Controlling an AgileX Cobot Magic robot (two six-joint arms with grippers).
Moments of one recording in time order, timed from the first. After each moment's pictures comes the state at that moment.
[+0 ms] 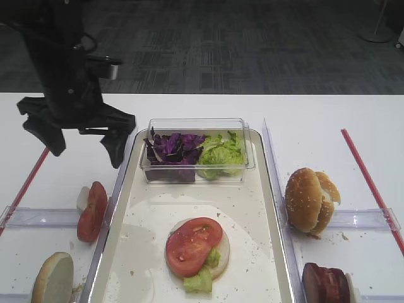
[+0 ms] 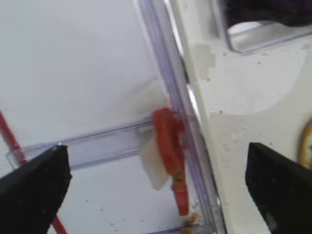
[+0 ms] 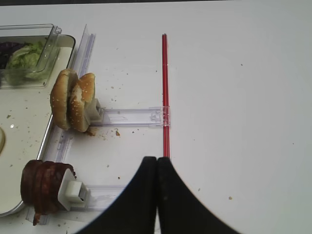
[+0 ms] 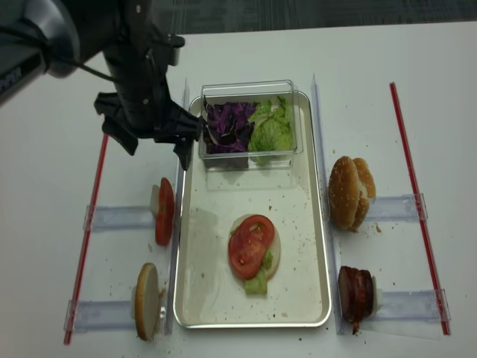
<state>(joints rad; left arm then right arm) -0.35 1.84 -1.46 0.04 1.21 -0.15 -0.01 -0.02 -0.48 0.06 1.13 0.00</state>
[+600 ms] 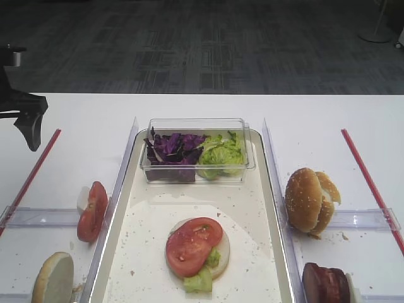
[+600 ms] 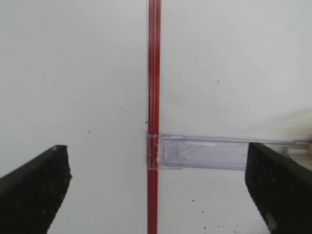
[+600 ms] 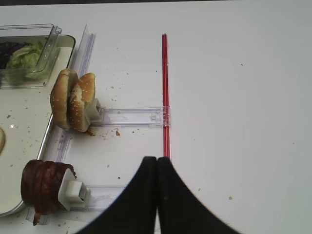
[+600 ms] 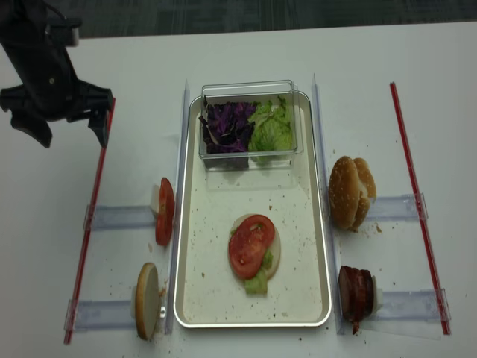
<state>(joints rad) 0.00 1.84 -1.46 0.10 1.22 -0.09 -0.01 -0.02 -0.48 0.06 1.13 0.00</state>
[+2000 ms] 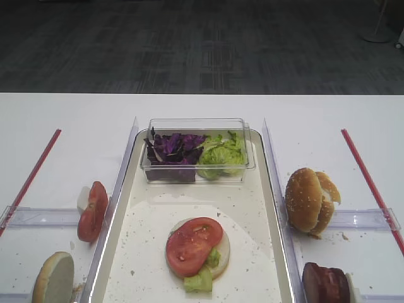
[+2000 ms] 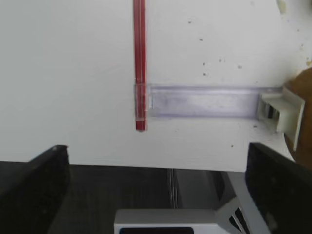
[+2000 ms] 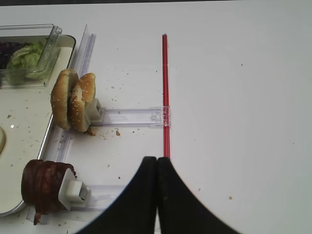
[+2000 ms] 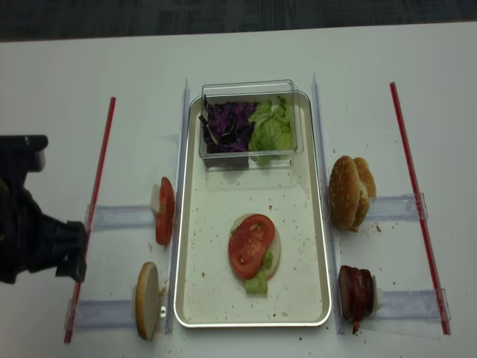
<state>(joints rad) 0.01 1.19 -0.77 0.07 1.19 -0.08 -0.01 -0.02 -0.48 0.06 1.13 0.00</state>
